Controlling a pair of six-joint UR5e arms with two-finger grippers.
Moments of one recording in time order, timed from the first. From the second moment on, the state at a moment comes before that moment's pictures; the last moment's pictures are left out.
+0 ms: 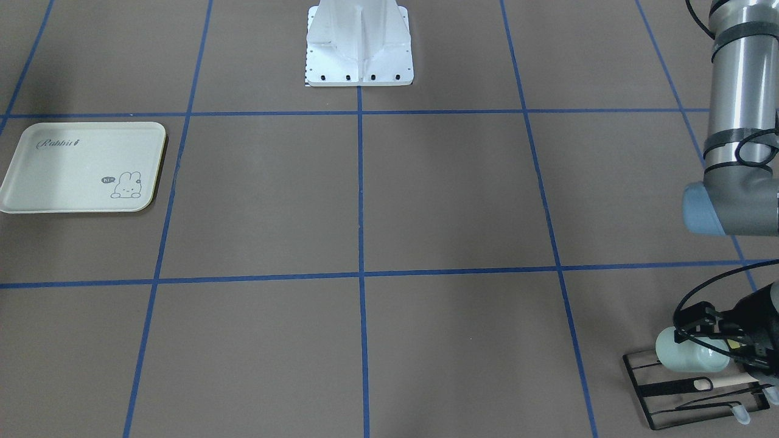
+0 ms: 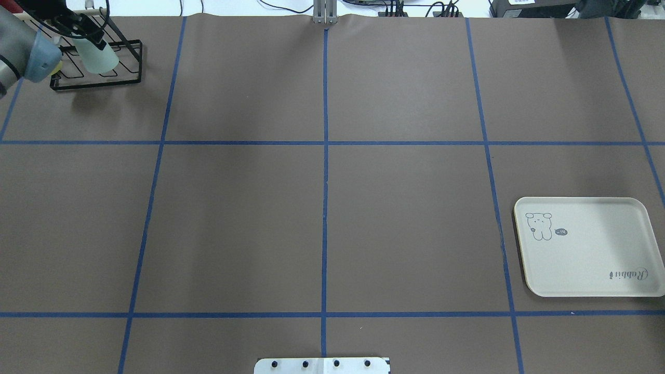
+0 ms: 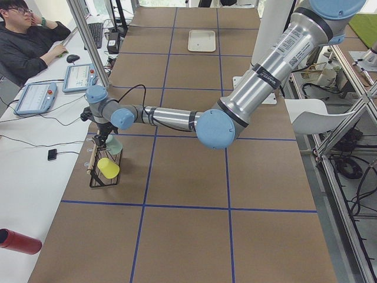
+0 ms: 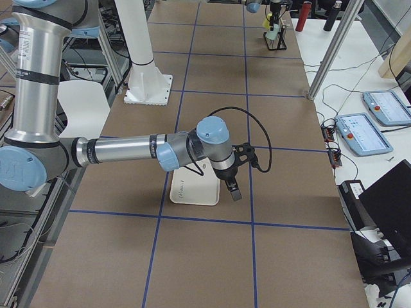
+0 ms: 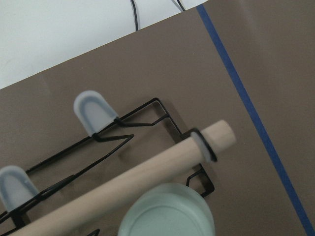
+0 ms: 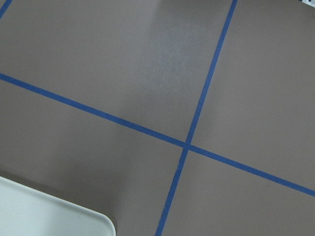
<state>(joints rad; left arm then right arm) -1.24 -2.27 -0.95 -2.00 -2.24 -0.18 1.51 -1.74 1.86 -1.28 2.23 -0.03</state>
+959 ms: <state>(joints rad) -1.24 -2.27 -0.95 -2.00 -2.22 -0.20 1.51 -1.74 1.86 -1.28 2.23 -0.03</state>
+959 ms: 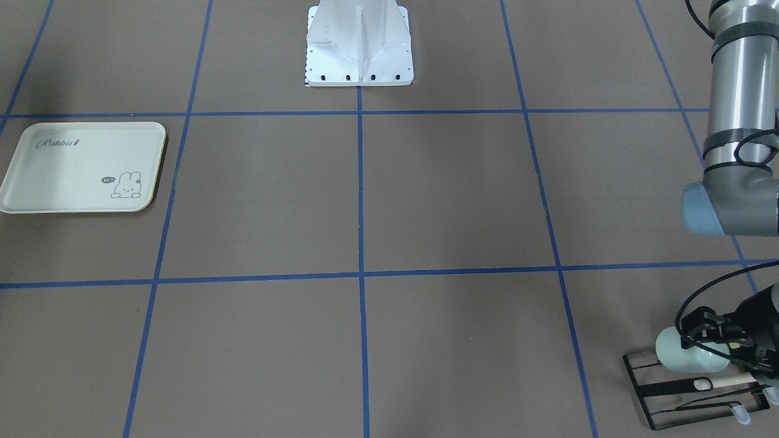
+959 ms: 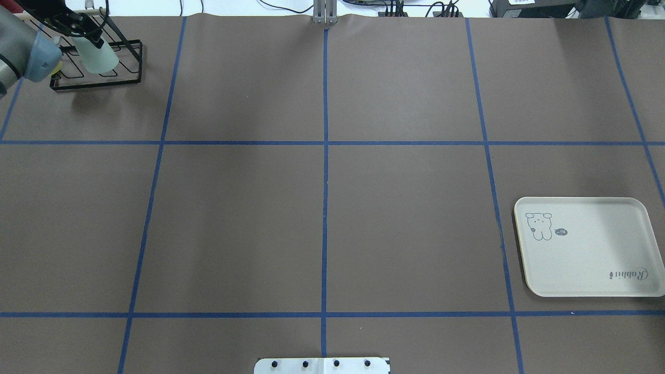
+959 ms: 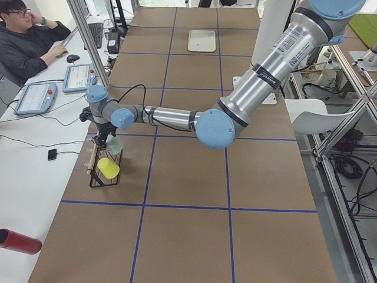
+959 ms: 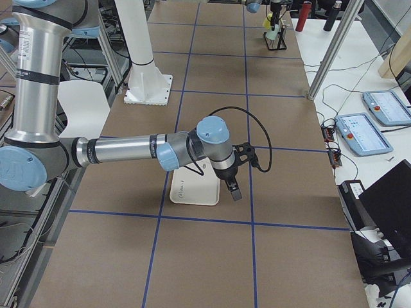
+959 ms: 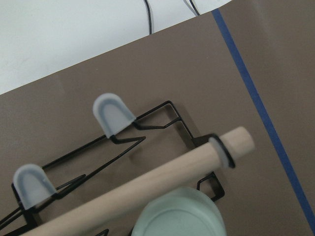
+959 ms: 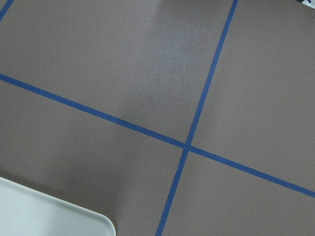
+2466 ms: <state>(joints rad) -1.24 -2.27 -0.96 -2.00 -2.22 -0.20 1.51 -1.74 1.86 -1.28 2.23 -0.03</state>
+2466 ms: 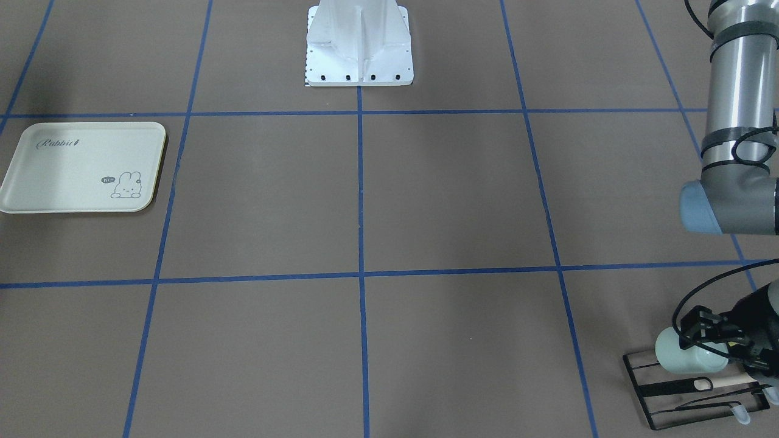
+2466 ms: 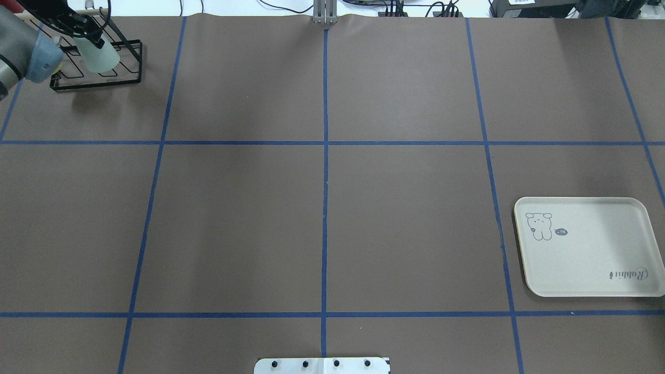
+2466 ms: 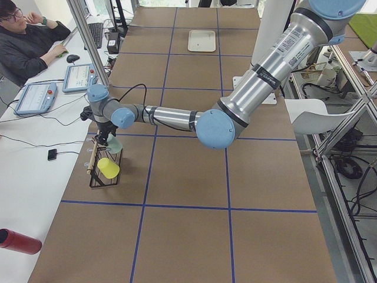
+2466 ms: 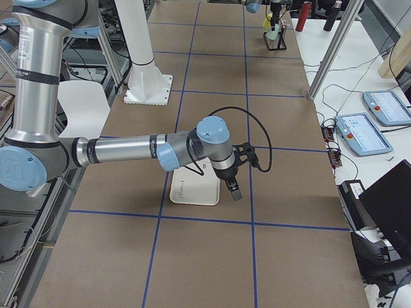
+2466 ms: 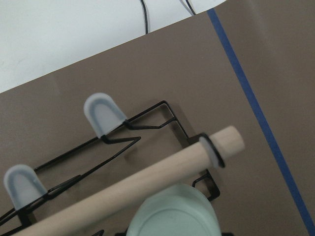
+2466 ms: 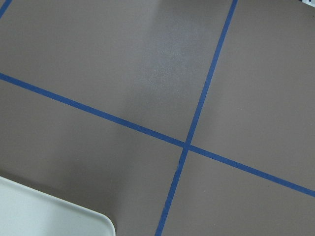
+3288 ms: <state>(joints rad) -1.31 -2.25 -1.05 -2.00 -2.34 -0.20 1.51 -1.74 1.86 -1.28 2.23 -0.03</state>
